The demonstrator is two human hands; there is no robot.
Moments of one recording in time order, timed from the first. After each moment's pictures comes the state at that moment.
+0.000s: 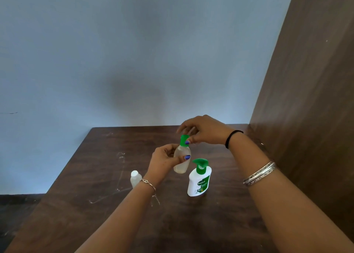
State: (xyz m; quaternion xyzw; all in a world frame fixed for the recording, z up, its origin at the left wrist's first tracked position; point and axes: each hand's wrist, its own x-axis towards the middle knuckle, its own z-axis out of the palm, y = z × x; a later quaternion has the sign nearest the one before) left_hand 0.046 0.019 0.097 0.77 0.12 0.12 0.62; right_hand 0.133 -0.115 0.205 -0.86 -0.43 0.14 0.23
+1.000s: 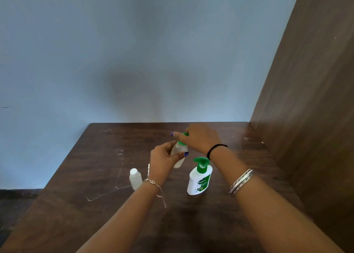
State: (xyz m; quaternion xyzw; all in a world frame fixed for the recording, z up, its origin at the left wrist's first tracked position) left_hand 0.050 0.017 0.093 0.81 0.13 0.21 0.54; right_hand 0.138 -0.084 0.154 -0.94 -0.30 0.03 0.15
